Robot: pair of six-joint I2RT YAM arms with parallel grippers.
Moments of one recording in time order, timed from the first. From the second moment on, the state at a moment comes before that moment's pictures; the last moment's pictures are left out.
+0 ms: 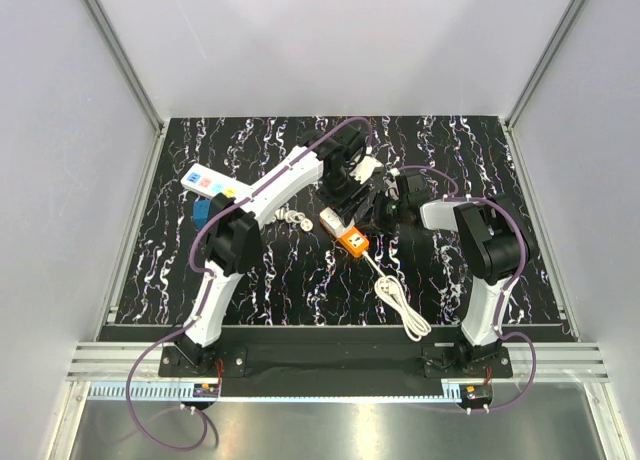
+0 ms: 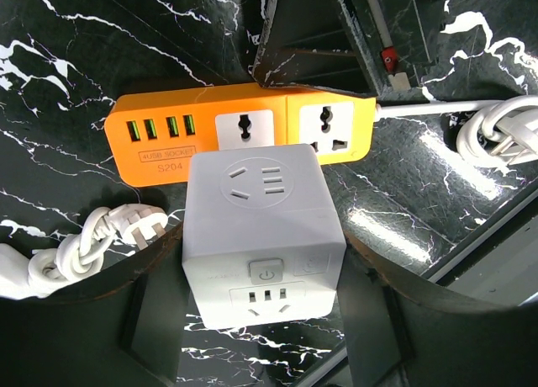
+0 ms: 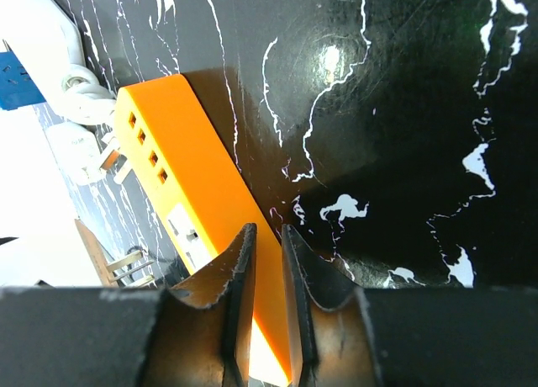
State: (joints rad) left arm -0.70 2.25 2.19 -1.23 0.24 0.15; right arm 0.32 1.92 0.98 0.09 -0.54 0.72
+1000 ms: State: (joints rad) left arm -0.69 2.27 2.18 -1.22 0.26 0.13; right arm 0.32 1.91 0.97 0.08 -0.53 0.71
